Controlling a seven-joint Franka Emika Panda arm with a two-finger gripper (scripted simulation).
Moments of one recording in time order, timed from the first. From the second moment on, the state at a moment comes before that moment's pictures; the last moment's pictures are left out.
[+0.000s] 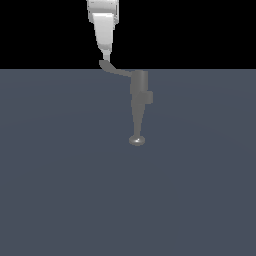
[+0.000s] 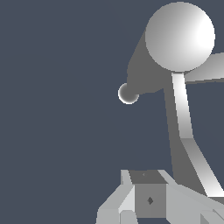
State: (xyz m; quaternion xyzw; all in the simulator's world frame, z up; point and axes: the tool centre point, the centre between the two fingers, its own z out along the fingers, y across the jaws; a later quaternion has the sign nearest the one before) arm 0.074 0.069 0.298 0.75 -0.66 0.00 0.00
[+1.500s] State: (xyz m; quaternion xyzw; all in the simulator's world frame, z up) arm 0.006 0.060 0.301 0.75 -0.66 0.00 0.00
